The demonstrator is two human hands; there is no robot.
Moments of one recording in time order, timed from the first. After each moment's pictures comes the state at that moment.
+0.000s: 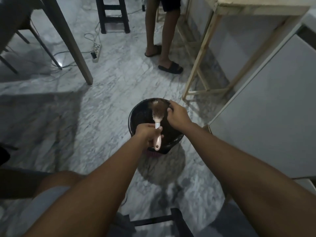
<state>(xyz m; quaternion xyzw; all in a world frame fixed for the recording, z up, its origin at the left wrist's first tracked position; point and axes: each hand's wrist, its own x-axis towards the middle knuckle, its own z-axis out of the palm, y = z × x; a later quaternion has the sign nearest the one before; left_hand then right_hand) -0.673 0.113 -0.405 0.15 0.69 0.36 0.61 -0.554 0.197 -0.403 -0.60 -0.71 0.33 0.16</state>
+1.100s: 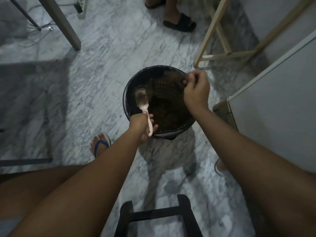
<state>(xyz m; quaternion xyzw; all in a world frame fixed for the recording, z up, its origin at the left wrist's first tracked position) -0.691 0.155 -0.544 -0.03 0.66 0.43 0.61 -0.545 0.254 -0.510 -0.60 -0.58 0.32 0.45</state>
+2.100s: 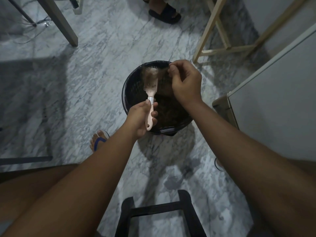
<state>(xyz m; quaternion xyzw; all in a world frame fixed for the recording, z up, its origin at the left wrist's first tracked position) -0.699 0.151 -0.528 0.04 0.54 0.50 0.68 -0.569 0.247 -0.497 -0.48 -0.65 0.33 0.48</state>
